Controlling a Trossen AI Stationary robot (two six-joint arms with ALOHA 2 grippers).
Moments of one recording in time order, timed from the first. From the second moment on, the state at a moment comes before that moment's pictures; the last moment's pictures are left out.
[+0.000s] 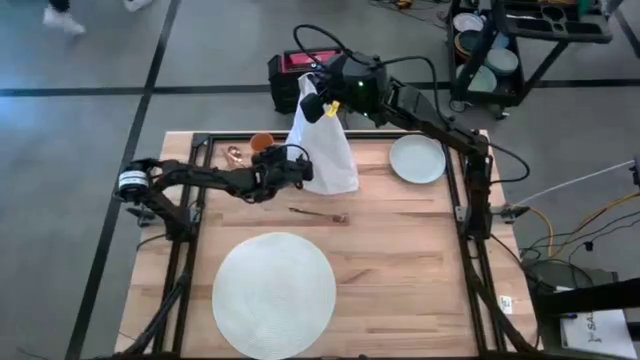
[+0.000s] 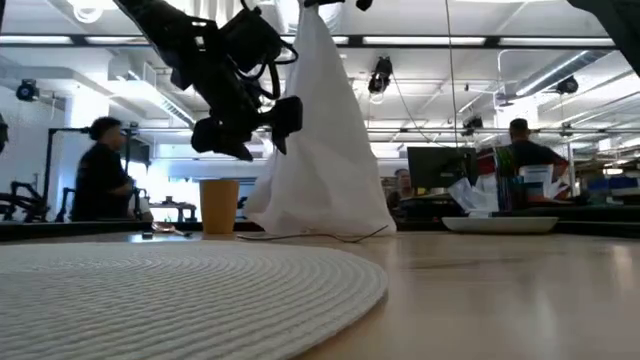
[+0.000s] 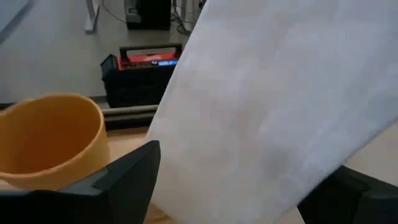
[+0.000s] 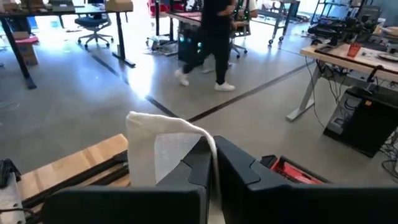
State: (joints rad) left arm 0.23 1.55 0.90 -0.02 -0.88 -0.75; right arm -0.33 1.94 2.36 -0.61 0.37 0.03
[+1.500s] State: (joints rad) left arm 0.15 0.93 1.11 -0.81 -0.75 -0.52; right arm -0.29 1.87 2.36 -1.07 0.37 0.02
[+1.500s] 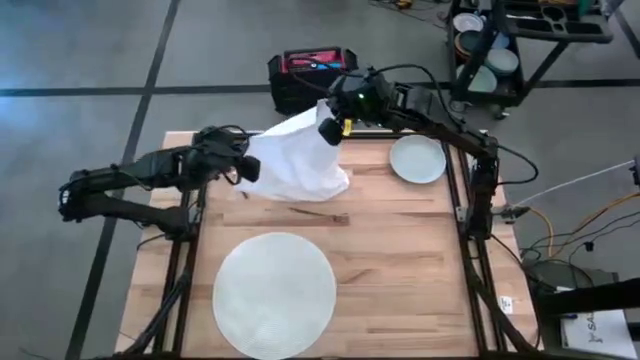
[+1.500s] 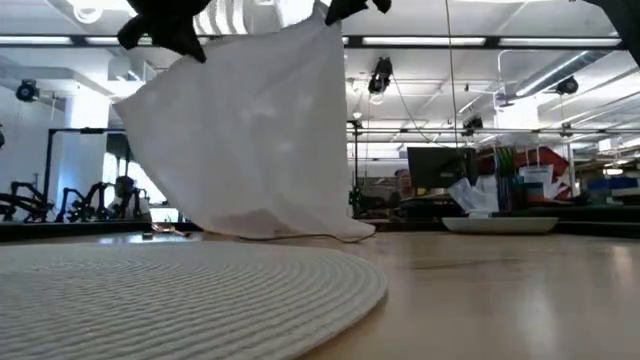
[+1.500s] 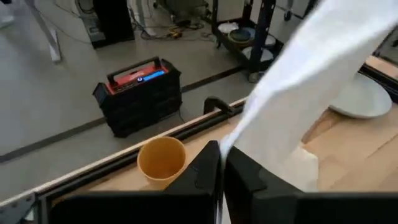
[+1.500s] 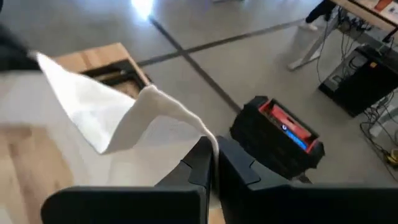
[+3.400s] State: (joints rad) left arm 0.12 1.16 1.70 -1.23 -0.27 -0.32; right arm 0.13 1.74 2.22 -1.57 0.32 0.49
